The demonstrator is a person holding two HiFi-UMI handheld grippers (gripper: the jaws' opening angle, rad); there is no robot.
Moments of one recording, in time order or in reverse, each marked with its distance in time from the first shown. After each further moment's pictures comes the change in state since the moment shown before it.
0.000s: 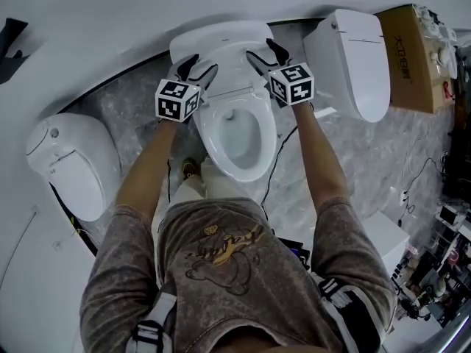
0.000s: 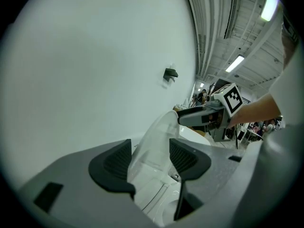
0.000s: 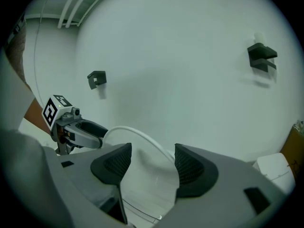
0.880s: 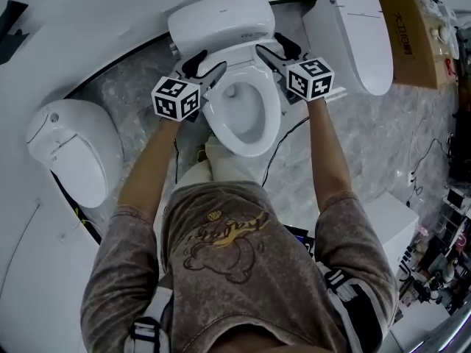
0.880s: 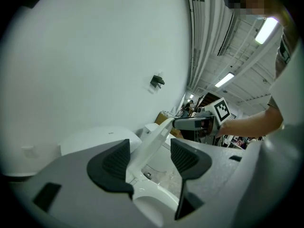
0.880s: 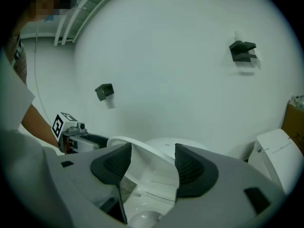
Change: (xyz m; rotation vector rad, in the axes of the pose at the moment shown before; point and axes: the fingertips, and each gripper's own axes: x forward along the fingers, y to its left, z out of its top) left arm -0.056 -0.077 -0.026 -0.097 -0.066 -0.165; right arm -0.081 0.047 -0.026 0.137 -0.052 0.046
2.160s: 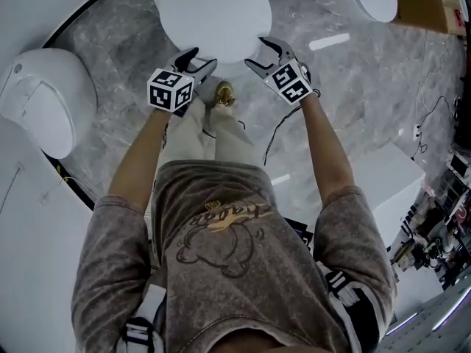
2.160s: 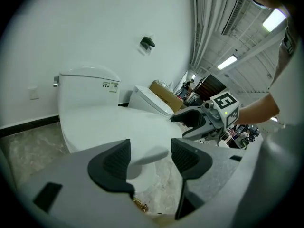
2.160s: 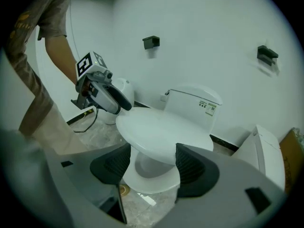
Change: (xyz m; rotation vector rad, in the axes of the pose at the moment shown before) left arm -0.052 -0.184 -0.293 -0.093 0.308 -0.011; right arm -0.178 0.112 -0.337 -0.373 0.402 0.116
